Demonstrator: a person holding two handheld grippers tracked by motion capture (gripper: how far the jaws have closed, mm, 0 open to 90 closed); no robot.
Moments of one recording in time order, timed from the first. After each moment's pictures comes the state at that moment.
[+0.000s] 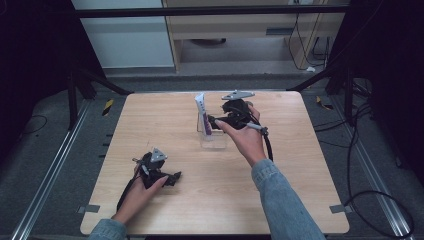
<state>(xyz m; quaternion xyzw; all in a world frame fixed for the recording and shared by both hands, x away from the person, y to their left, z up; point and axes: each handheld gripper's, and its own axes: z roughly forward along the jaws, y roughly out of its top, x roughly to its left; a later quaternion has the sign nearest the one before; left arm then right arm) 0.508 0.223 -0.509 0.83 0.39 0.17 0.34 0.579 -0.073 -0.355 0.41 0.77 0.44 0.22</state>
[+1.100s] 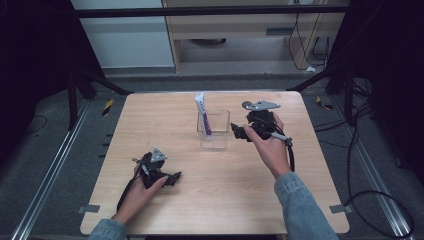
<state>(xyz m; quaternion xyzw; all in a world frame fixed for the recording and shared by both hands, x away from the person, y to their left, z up) 0.508 0.223 -0.509 0.84 0.39 0.17 0.34 0.554 -0.135 -0.370 0.43 0.76 0.41 0.26</state>
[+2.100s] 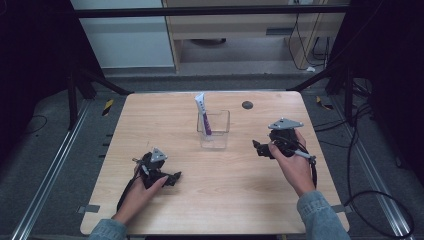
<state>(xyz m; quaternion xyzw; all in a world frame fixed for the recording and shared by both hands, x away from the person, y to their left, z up) 0.508 0.223 -0.509 0.83 0.39 0.17 0.34 0.518 -0.195 -0.403 0.44 0.77 0.37 0.26</state>
